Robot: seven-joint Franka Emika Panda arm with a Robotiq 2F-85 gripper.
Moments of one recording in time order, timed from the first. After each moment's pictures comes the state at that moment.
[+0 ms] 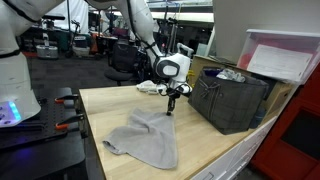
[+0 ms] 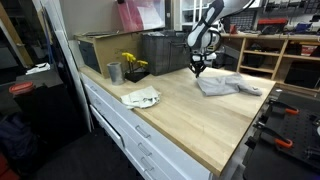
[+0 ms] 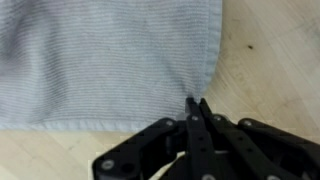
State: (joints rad) arm -0.19 0.81 -0.14 -1.66 0.12 2.46 0.30
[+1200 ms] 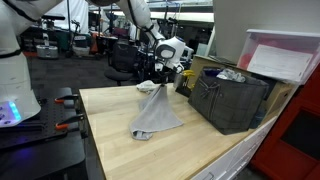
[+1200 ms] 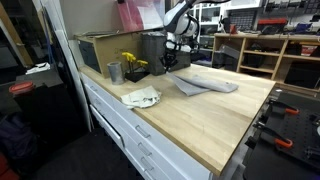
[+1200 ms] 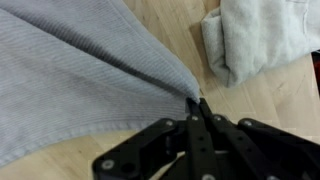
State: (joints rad) arm -0.14 0.79 0.08 -1.47 0.32 2.33 0.23
